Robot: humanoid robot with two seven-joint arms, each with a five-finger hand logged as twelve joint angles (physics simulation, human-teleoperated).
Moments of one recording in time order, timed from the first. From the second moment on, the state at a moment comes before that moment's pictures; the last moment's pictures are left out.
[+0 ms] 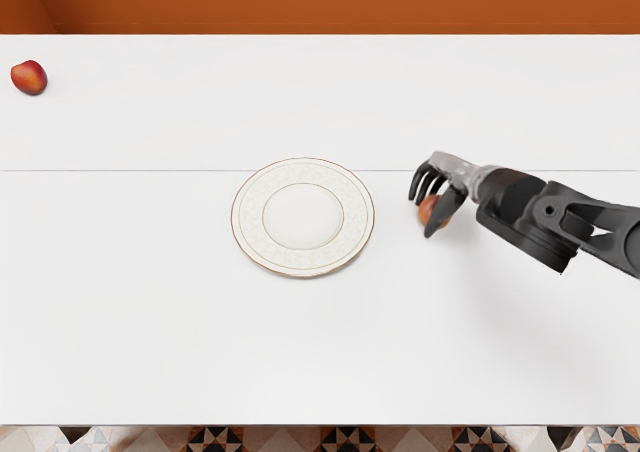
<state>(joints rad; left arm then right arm) -0.02 0.00 0.36 -0.15 0.08 -0.21 0.15 1.01 -0.53 0.23 1.43 -0.93 -0.17 -0.61</state>
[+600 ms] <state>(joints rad) -0.02 0.00 0.36 -0.15 0.08 -0.21 0.15 1.05 -0.43 0.41 1.43 -0.78 0.03 -0.61</state>
